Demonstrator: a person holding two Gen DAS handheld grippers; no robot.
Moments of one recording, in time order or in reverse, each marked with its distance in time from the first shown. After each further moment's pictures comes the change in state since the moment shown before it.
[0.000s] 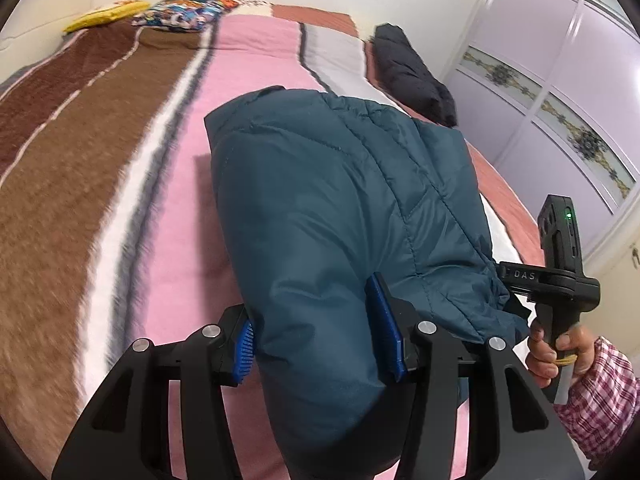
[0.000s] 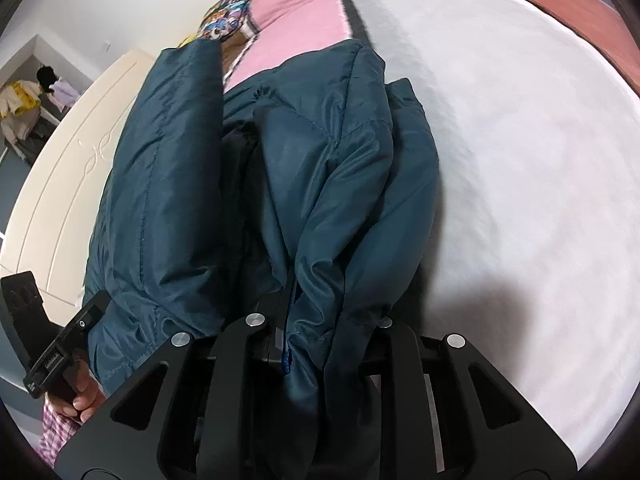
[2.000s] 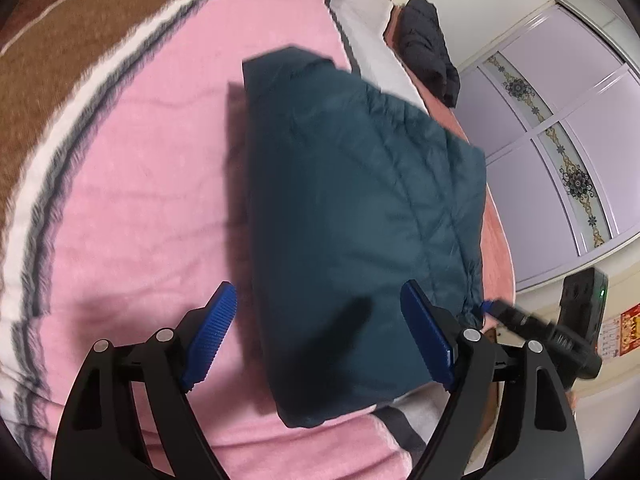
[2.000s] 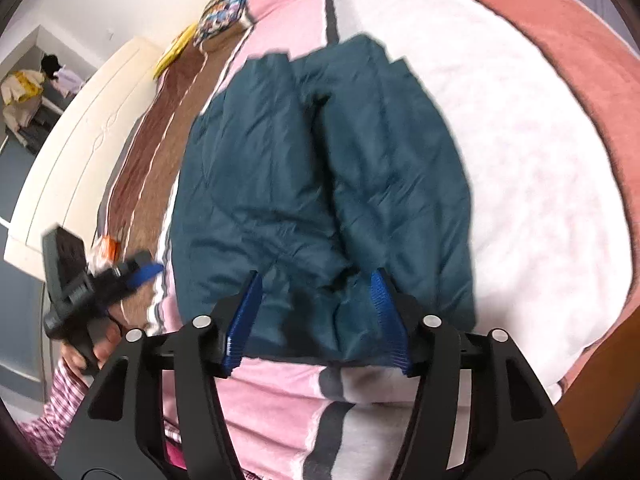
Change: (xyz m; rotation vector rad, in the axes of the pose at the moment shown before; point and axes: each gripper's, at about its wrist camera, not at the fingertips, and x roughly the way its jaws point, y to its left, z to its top) left arm -0.022 -0.052 -0.087 -0.290 0.221 -0.129; right arm -0.161 -0.052 -0.073 0.028 0.033 -0.036
